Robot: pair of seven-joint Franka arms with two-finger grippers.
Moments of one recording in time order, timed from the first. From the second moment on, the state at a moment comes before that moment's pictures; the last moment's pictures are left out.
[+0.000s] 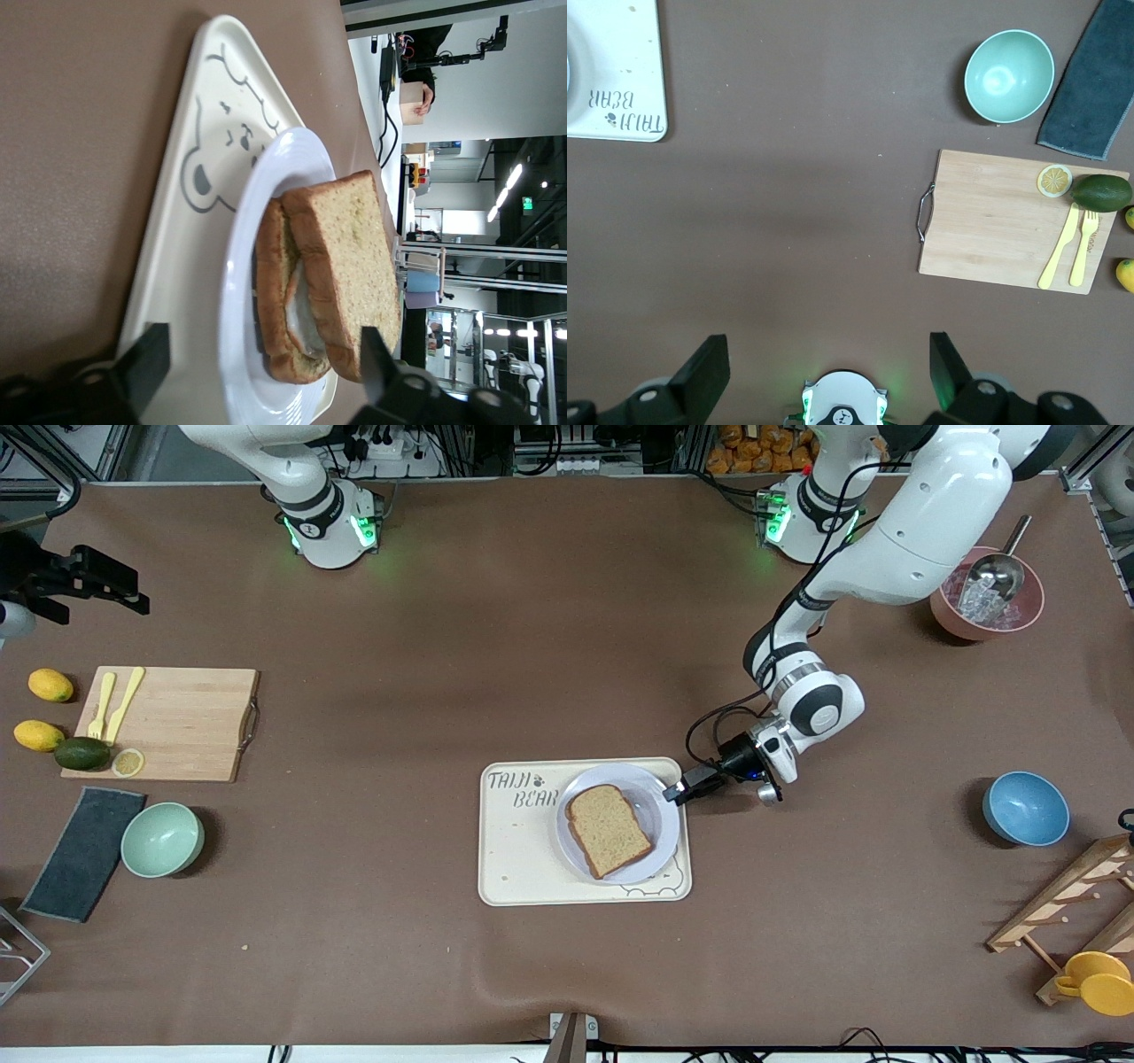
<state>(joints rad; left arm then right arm) -0.07 0.67 -0.29 -2.02 -2.10 2.39 1.28 0.09 0.01 -0.09 -1.42 0.04 1.28 -0.09</state>
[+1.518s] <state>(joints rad) -0.05 0.42 -0.28 -2.07 -1.54 2.55 0.88 0.09 0.01 -0.10 -1.42 0.04 1.27 -0.09</state>
